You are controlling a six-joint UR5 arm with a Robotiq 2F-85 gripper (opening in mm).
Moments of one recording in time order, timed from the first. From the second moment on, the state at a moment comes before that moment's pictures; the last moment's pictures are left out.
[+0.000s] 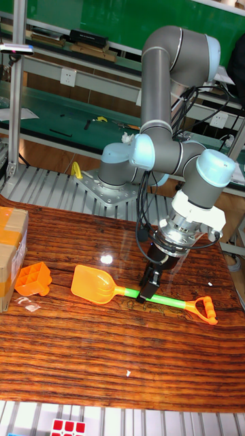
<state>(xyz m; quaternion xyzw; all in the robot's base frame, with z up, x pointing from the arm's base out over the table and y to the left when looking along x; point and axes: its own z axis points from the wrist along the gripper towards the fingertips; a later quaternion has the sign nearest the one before) 0.536 0.108 0.010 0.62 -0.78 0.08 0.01</state>
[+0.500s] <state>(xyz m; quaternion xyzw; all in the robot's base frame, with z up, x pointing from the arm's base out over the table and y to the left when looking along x) 0.537 0.111 0.008 0.62 -0.78 0.08 0.00</state>
